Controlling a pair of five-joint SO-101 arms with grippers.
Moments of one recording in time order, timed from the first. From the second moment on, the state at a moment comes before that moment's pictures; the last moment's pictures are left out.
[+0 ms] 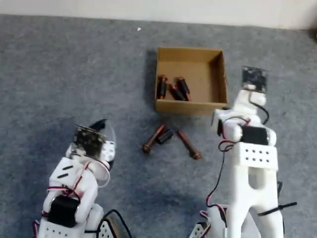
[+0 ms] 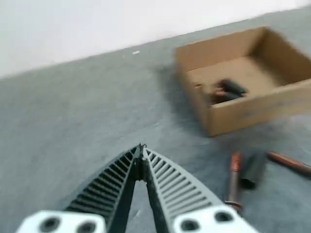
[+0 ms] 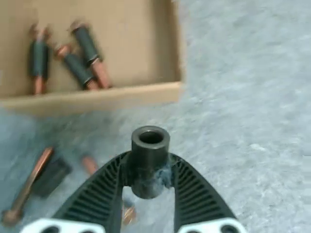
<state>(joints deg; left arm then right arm) 8.2 -103.8 81.6 52.5 -2.8 0.9 -37.2 42.5 54.5 -2.9</state>
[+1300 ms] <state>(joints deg) 34.1 -0.9 30.2 47.7 -52.7 15.0 -37.2 48.1 40.1 -7.8</state>
